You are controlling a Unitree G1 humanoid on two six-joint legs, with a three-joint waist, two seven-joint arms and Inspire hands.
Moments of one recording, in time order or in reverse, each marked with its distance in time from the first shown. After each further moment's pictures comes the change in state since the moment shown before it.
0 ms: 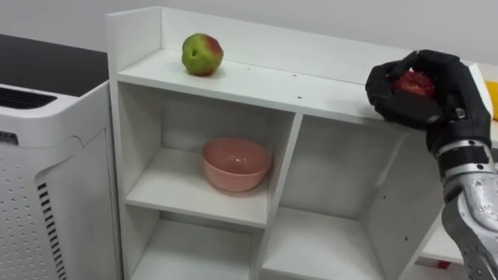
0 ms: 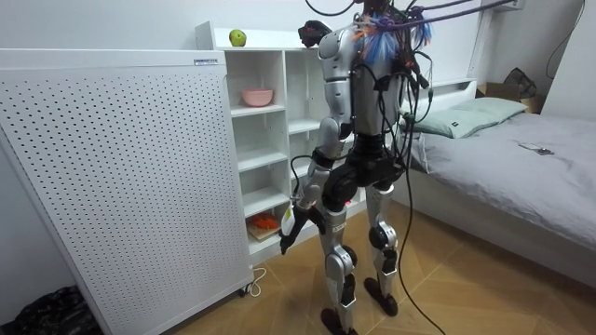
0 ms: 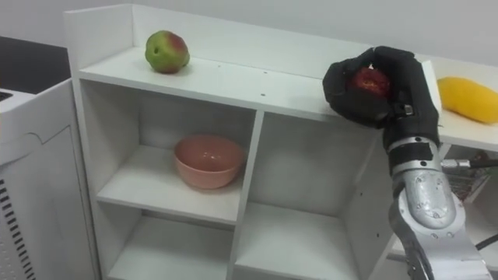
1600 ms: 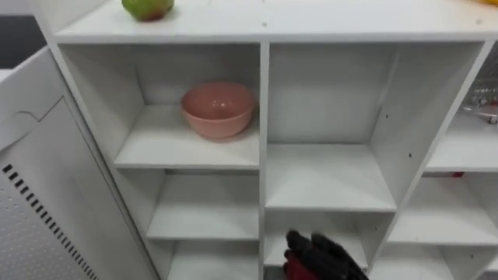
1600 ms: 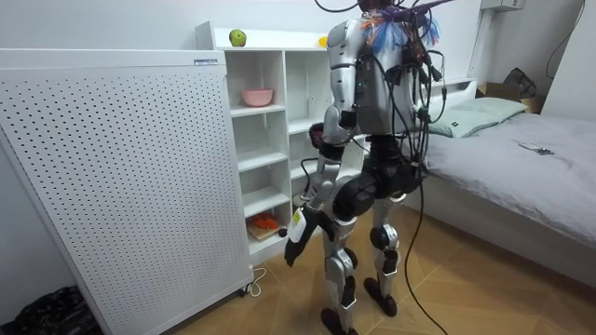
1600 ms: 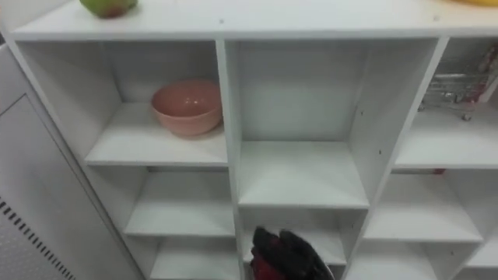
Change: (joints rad) left arm -0.146 -0.063 -0.235 0.133 -0.447 0.001 0.184; right arm 0.284 0.279 0.213 0.485 0.892 0.080 0.271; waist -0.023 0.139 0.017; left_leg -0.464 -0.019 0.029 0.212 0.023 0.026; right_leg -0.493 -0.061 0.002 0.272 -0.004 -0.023
